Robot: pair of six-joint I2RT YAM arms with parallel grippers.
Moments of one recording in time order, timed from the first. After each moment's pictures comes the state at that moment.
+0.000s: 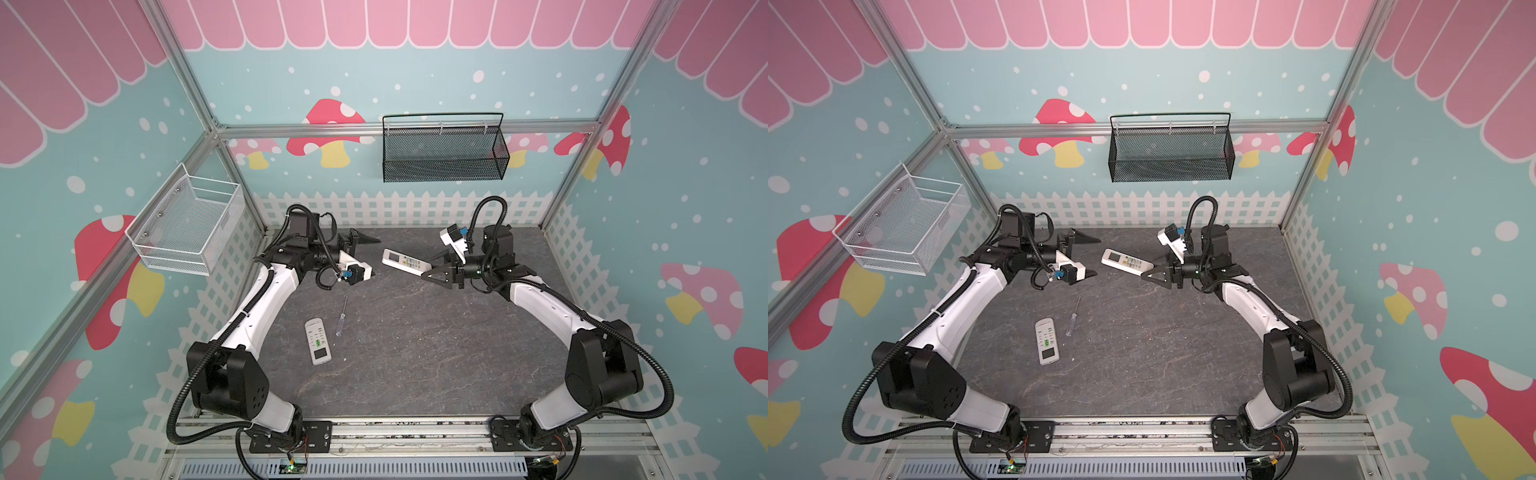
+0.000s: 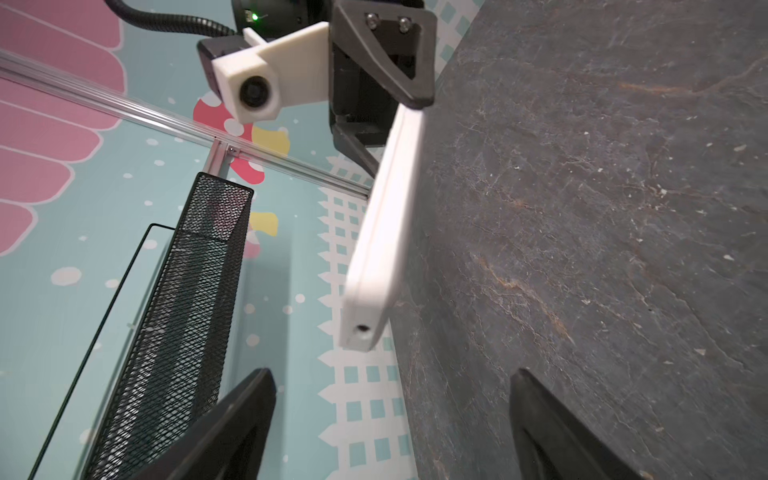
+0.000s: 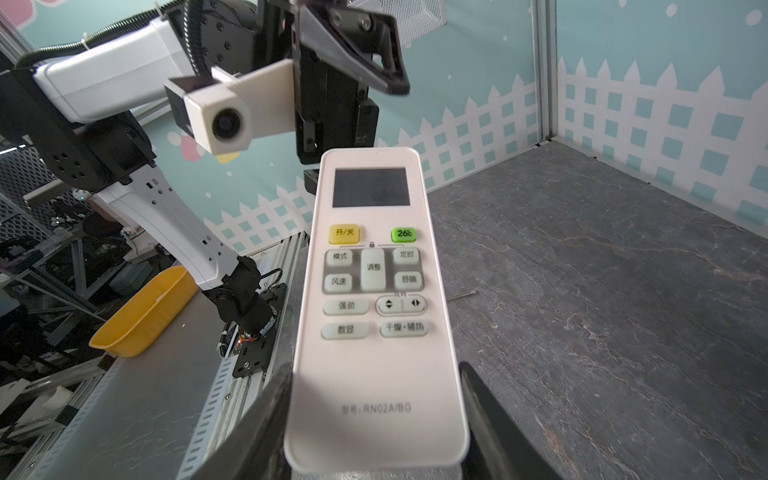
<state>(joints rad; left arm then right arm) -0.16 1.53 1.40 -0.59 1.03 1.80 0.29 1.57 1.15 0.04 -1.22 0.00</state>
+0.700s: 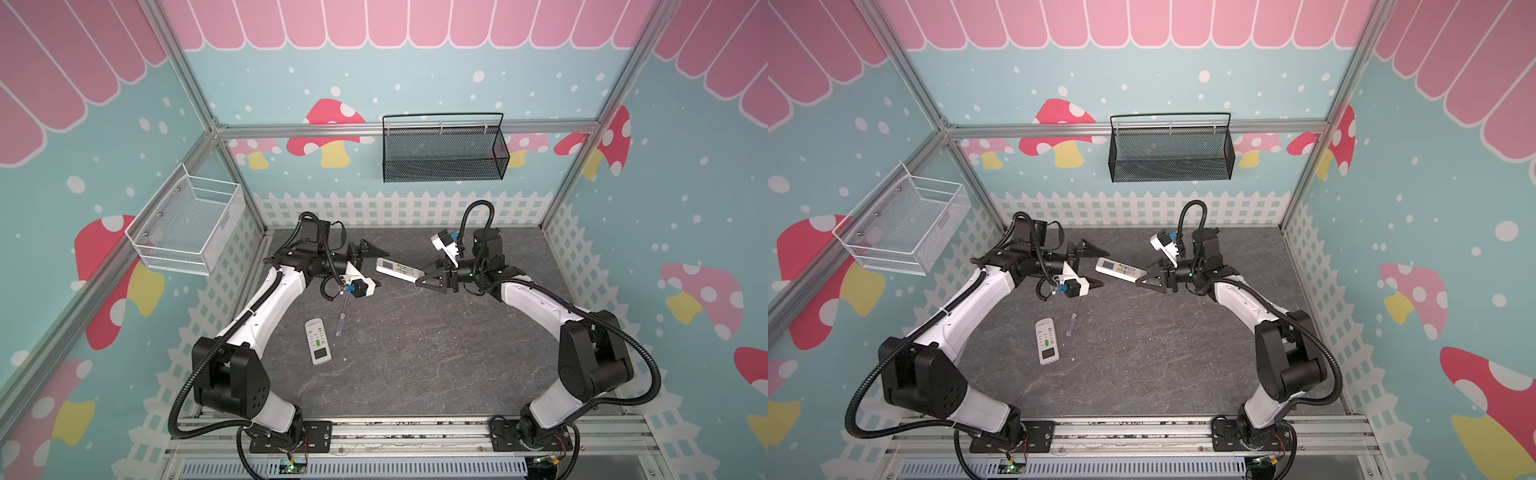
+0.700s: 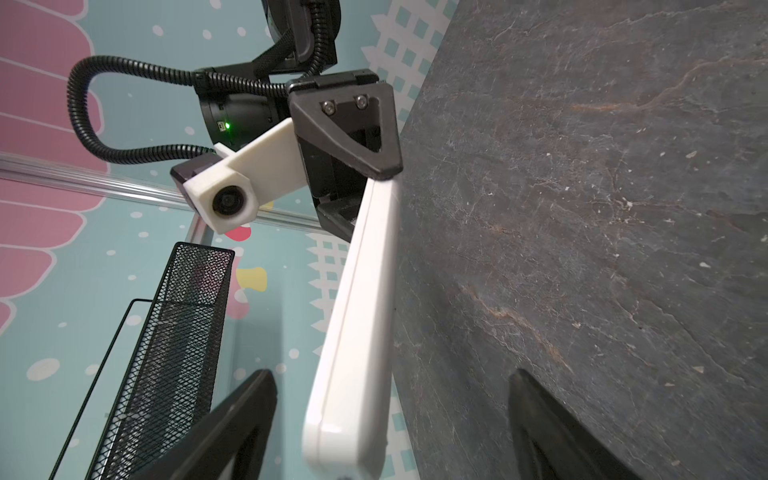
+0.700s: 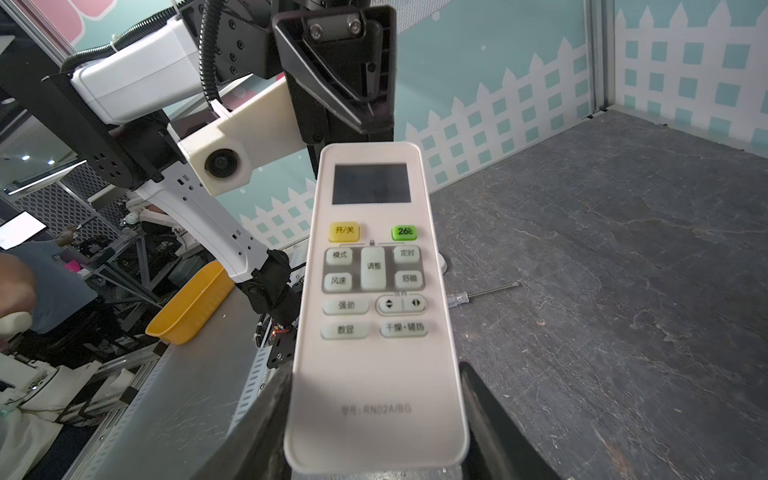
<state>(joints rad) -0.21 1.53 1.37 -0.63 1.06 1.92 0.33 1.63 1.14 0.07 -1.28 0.04</state>
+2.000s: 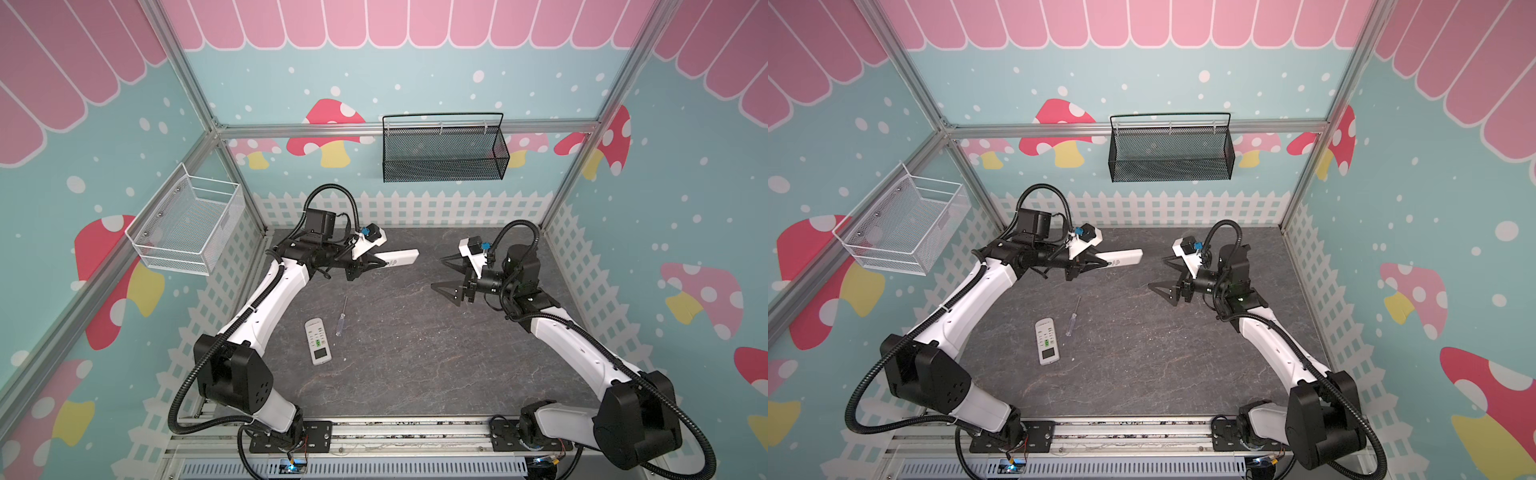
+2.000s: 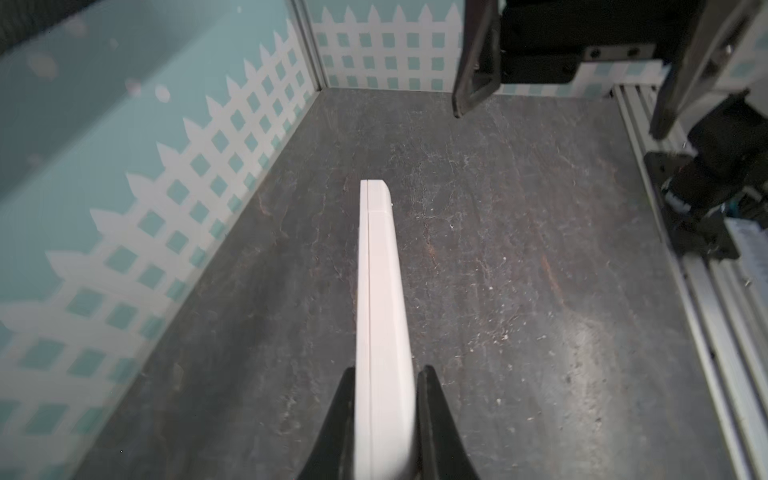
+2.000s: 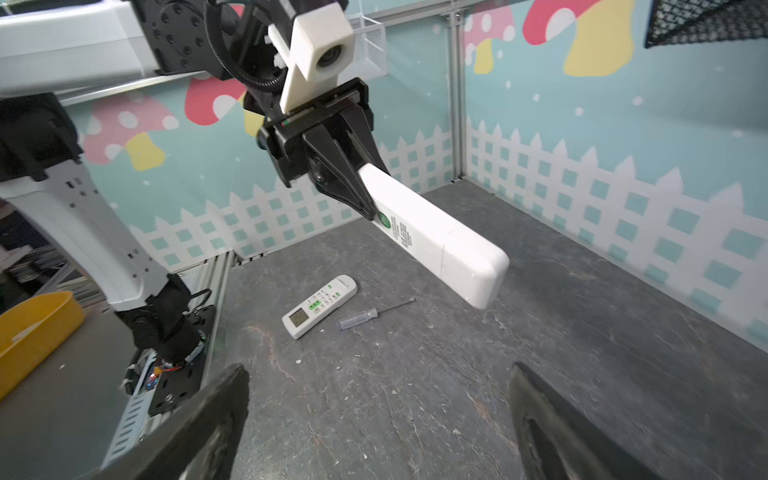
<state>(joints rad) -0.25 1.57 1.46 -0.68 0.83 0.57 0.28 1.25 0.84 0.22 -0.92 0.04</state>
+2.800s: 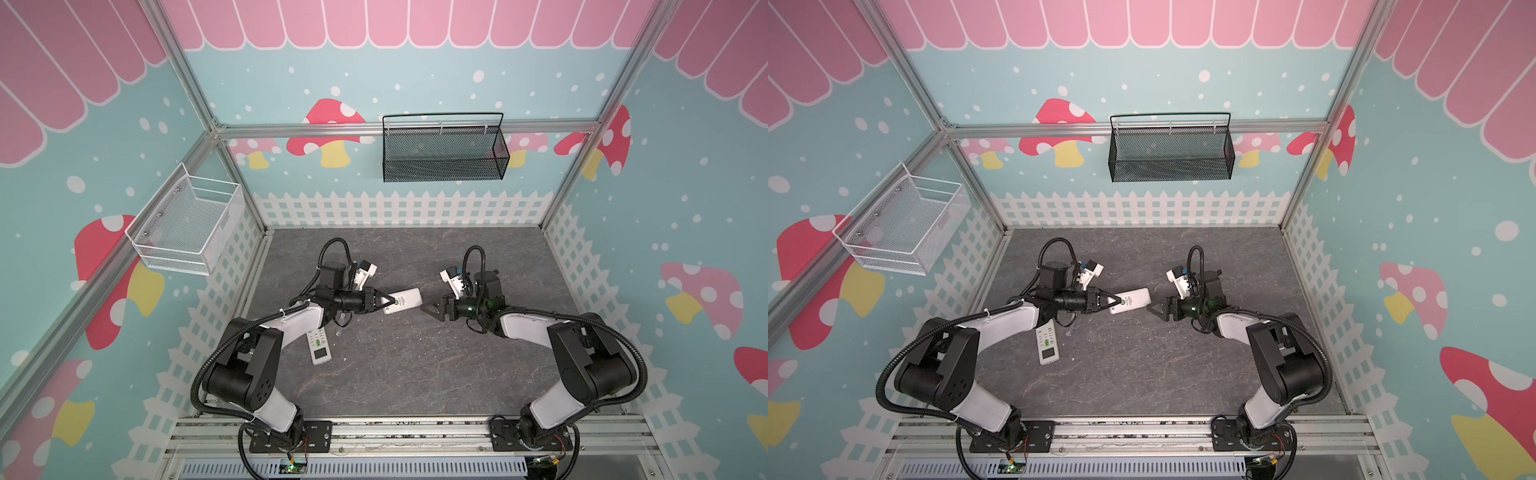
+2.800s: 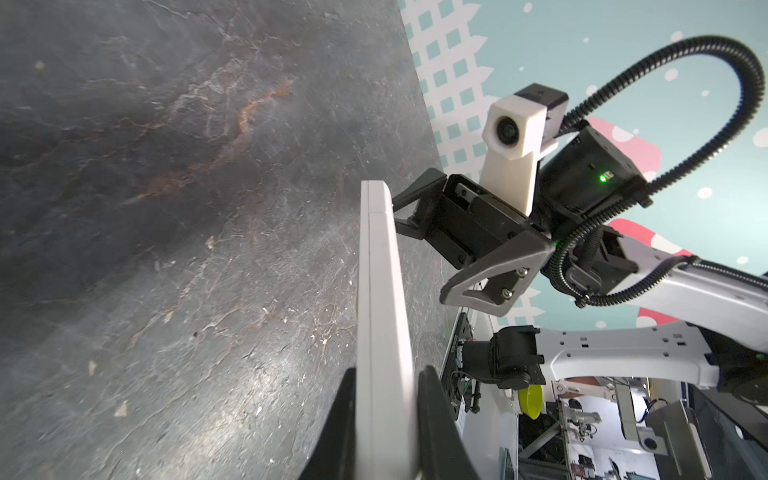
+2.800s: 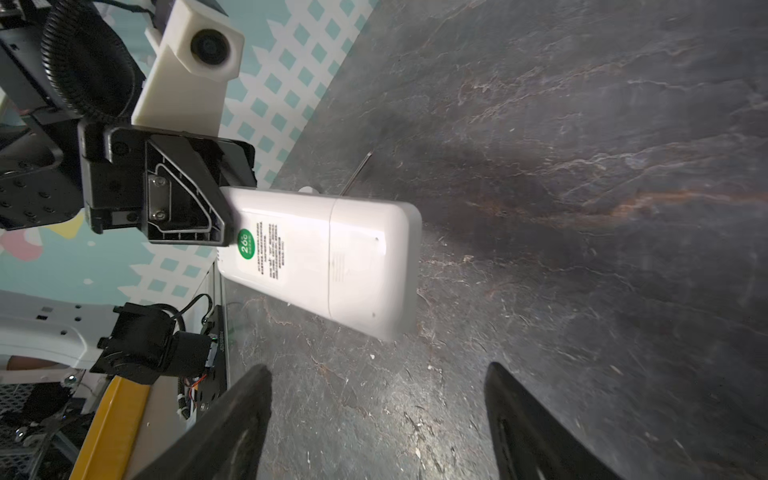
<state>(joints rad) -0.31 1.60 0.82 0.13 0.98 -0.58 0.33 1.63 0.69 0.39 -0.86 0.37</state>
